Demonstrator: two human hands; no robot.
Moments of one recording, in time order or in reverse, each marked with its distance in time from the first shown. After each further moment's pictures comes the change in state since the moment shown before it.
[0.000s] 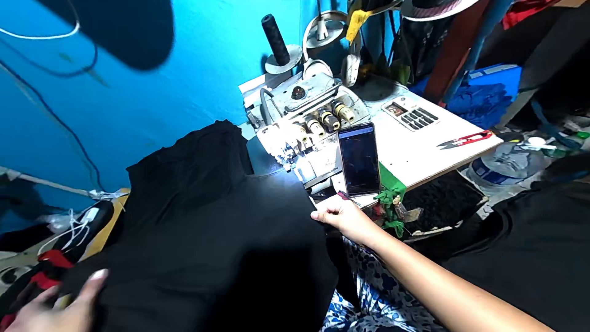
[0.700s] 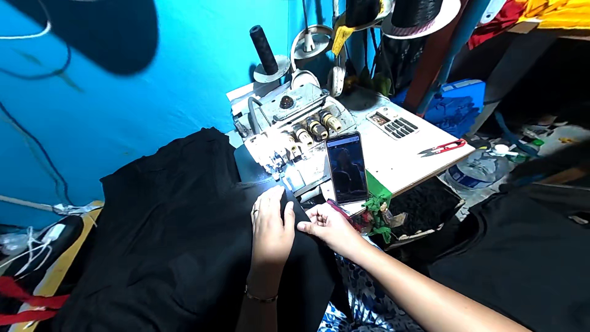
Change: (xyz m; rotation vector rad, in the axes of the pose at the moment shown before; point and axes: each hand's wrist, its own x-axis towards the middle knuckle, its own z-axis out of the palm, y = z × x) left_hand -0.157 0.170 0.188 -0.268 -0.397 0.895; right_hand -0.005 -0.011 0.008 -0.014 0.065 0.121
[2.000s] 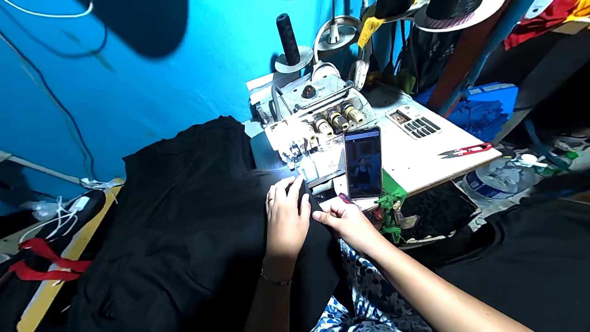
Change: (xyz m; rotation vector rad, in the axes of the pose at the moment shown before) left_hand -0.005 0.008 0.002 0.016 0.012 -0.033; right_hand -0.007 -0.003 -0.002 0.078 0.025 -0.036
